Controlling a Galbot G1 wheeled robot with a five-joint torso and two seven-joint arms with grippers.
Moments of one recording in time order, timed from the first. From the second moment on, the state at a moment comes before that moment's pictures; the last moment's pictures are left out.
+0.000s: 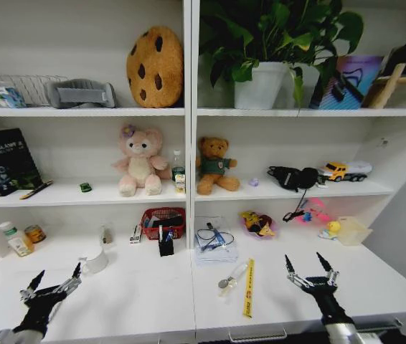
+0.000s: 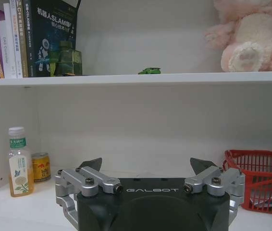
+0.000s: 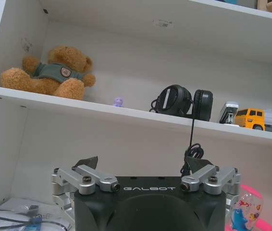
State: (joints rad) left arm 2.04 -1.14 -0.99 -2.23 -0.63 -0.08 -0.19; right arm -1.91 1.14 0.81 2.07 0.33 0.45 0.05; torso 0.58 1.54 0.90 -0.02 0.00
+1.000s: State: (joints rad) left arm 2.04 -1.14 -0.99 -2.23 -0.63 -0.08 -0.19; right arm -1.88 1.16 0.76 2.08 0.37 0.38 0.05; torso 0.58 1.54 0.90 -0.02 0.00
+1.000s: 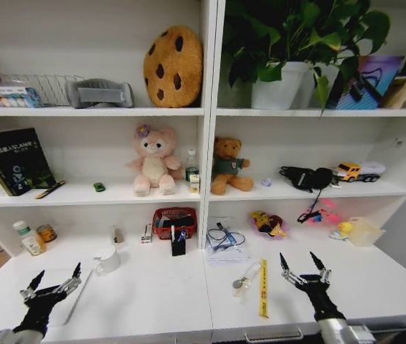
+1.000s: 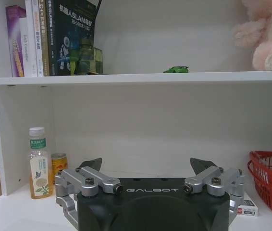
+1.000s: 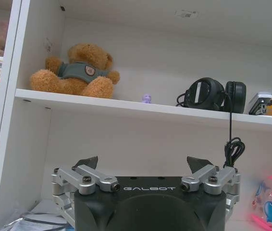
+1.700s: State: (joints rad) left arm 2.04 -1.14 -0.99 -2.23 -0.63 -0.08 -0.19; right arm -1.87 1.16 0.76 2.07 0.38 0.35 0.05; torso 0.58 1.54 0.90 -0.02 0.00
